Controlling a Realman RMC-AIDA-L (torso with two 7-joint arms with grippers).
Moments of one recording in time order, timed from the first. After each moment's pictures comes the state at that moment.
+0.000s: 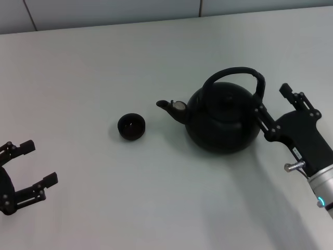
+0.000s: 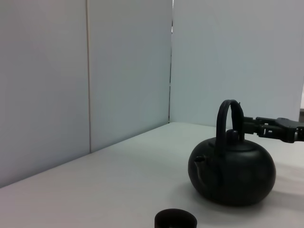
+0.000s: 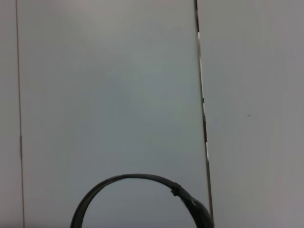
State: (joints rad) left arm -0.27 -2.02 0.46 0.50 1.99 1.74 -0.84; right arm 0.19 2.09 0.35 0.33 -2.05 -1.38 0.02
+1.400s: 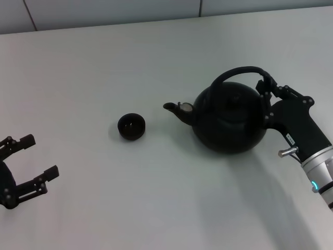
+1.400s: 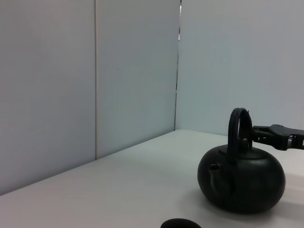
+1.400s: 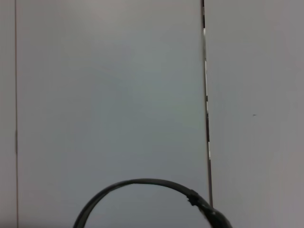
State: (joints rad) left arm -0.27 -2.03 0.43 0.51 1.99 1.74 -0.85; right arm 0.25 2.08 0.39 0.33 -2.05 -1.33 0.01
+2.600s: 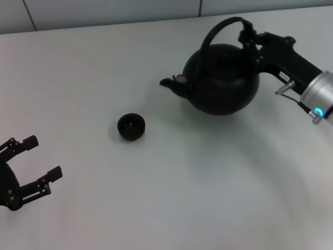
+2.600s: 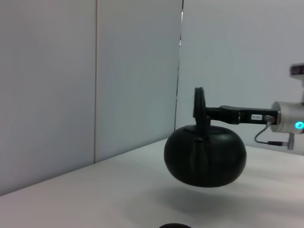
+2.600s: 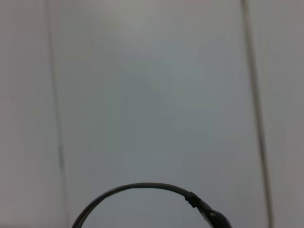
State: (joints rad) left arm -0.27 -2.05 0.42 0.50 1.99 1.74 -0.85; right arm 0.60 2.05 0.28 -0.11 -2.15 -1.30 0.59
